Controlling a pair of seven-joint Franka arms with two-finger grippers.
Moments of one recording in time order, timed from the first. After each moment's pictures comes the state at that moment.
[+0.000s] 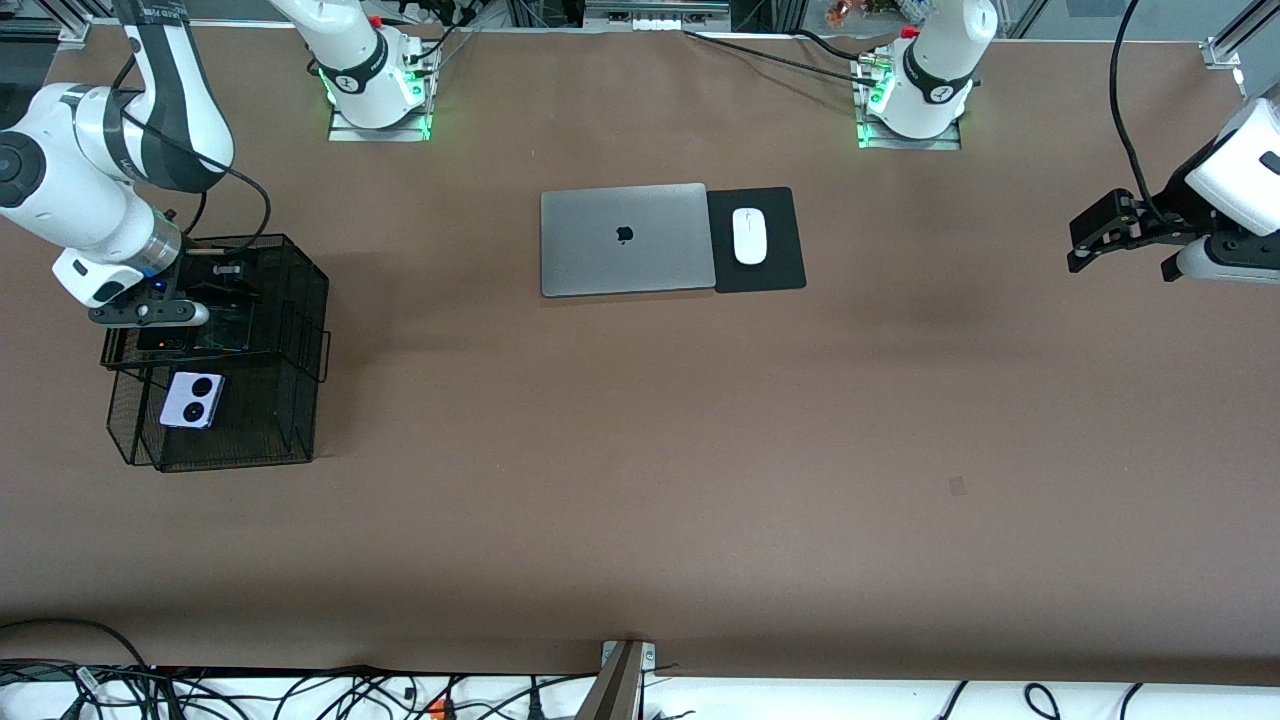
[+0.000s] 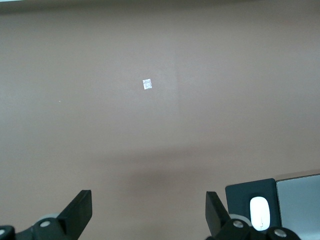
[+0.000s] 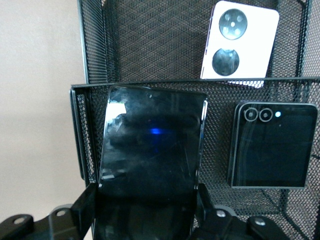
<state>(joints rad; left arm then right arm) 0.04 0.04 -0.11 -1.52 0.00 1.60 0.00 -0.11 0.02 -0.03 -2.29 -0.07 2.26 -0.13</state>
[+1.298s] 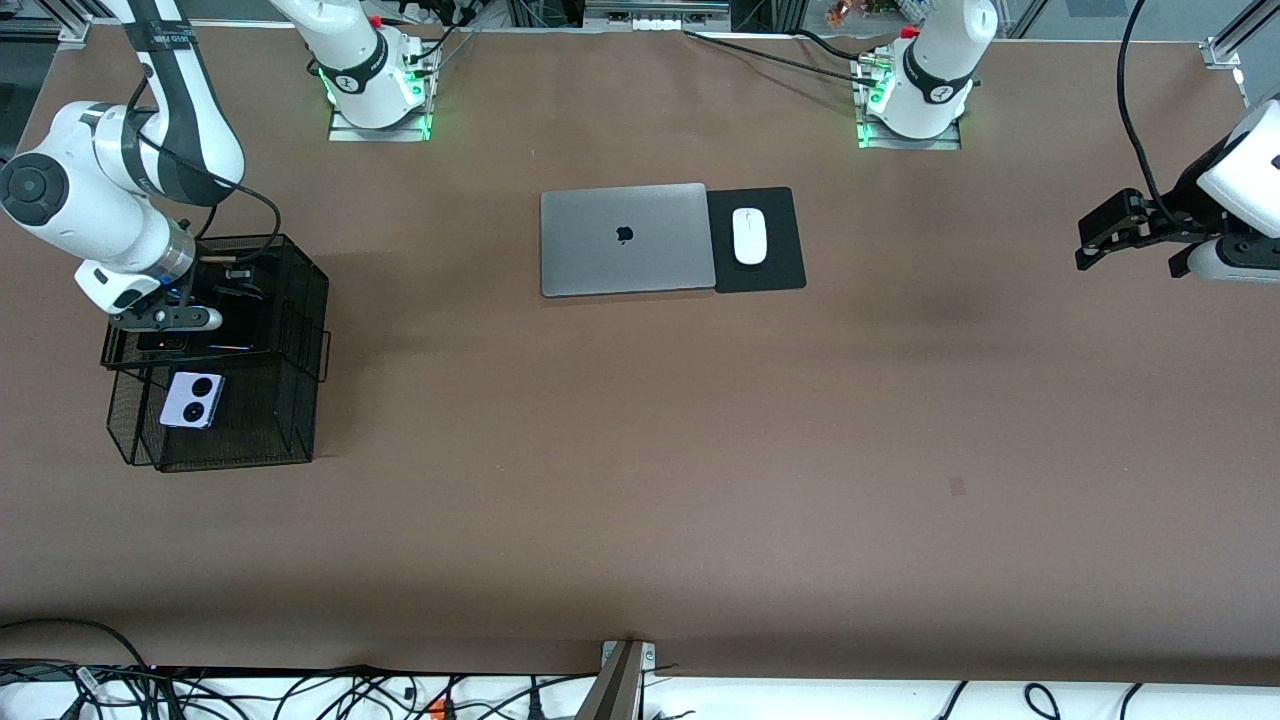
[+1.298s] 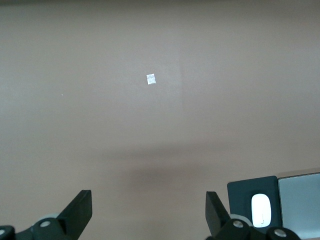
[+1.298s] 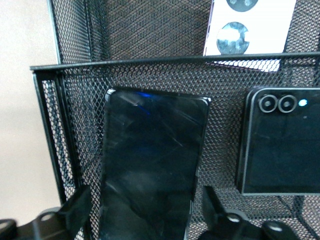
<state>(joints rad) 0.05 0.04 -0.10 -1.52 0.00 1.58 0.00 -0.12 0.07 -0.03 -2.31 -0.07 2.30 -0.13</state>
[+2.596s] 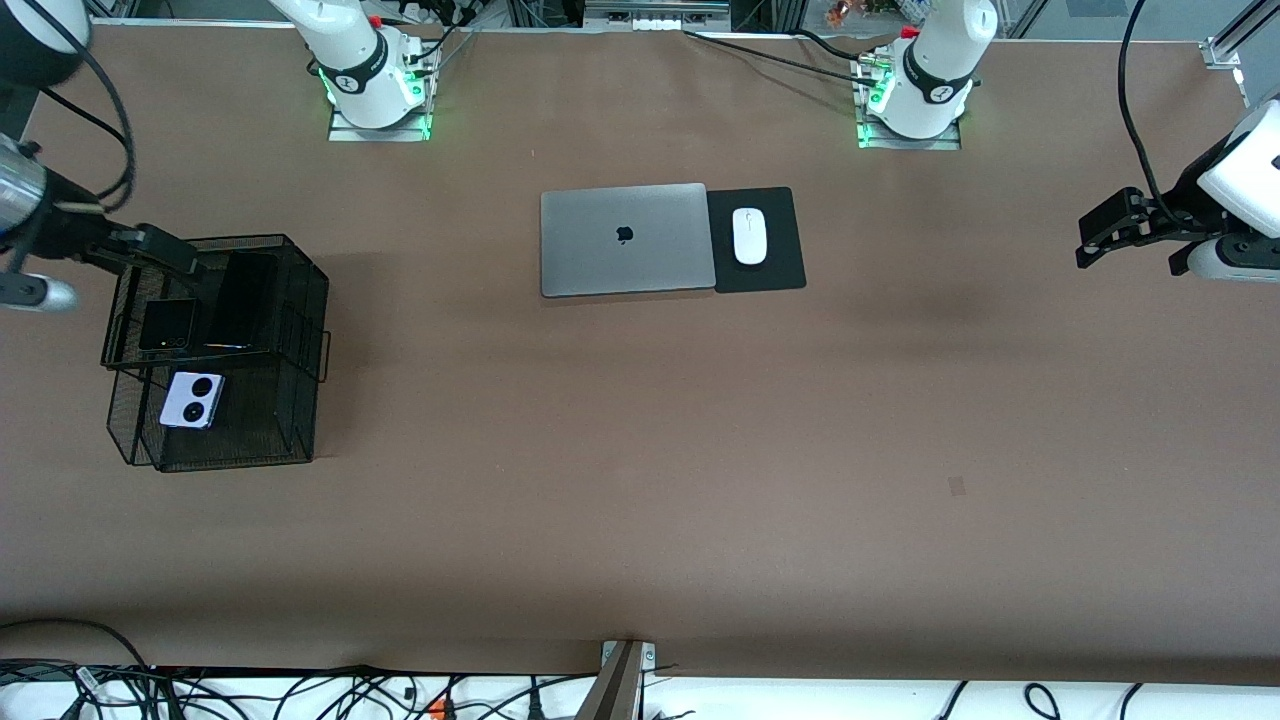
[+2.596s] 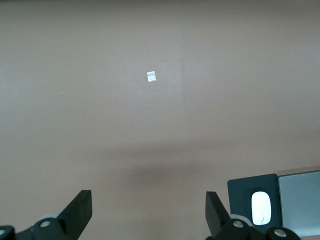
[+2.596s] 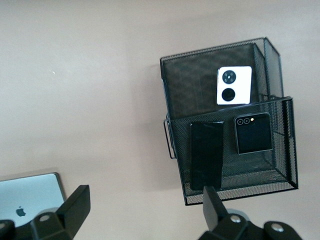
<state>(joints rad) 0.05 0.04 -0.10 -1.52 0.00 1.57 0.00 -0.12 0.05 0.11 -1.60 0.04 1.62 0.10</state>
